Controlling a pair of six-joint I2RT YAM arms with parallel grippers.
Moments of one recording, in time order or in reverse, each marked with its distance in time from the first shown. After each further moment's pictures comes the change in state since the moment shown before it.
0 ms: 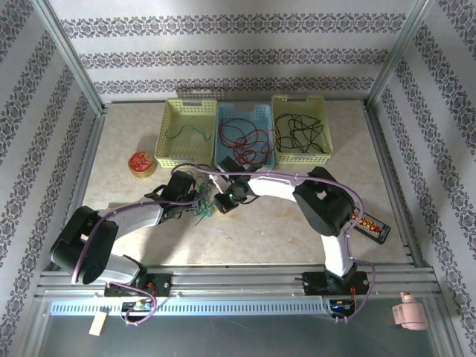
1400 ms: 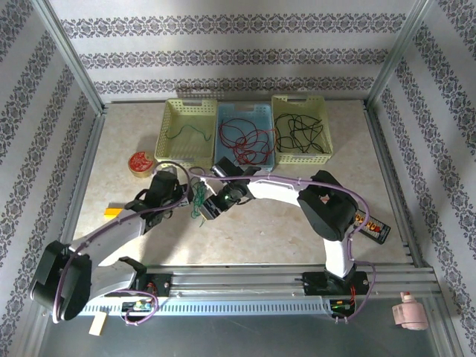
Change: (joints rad) left arm 0.075 -0.311 -0.076 -0.030 -0.002 -0.113; right arm 0.047 -0.026 0.026 0.042 -0.105 -0.077
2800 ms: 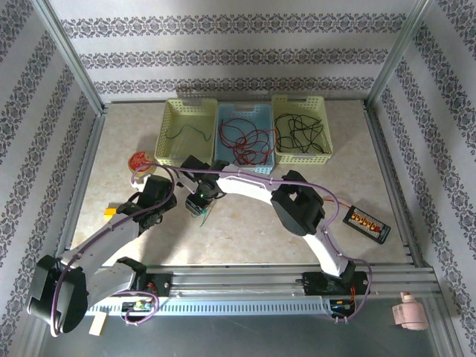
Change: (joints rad) left arm 0.045 -0.068 0.011 -0.256 -0.232 -0.177; right arm 0.125 0.280 0.486 -0.324 0.292 -0.094
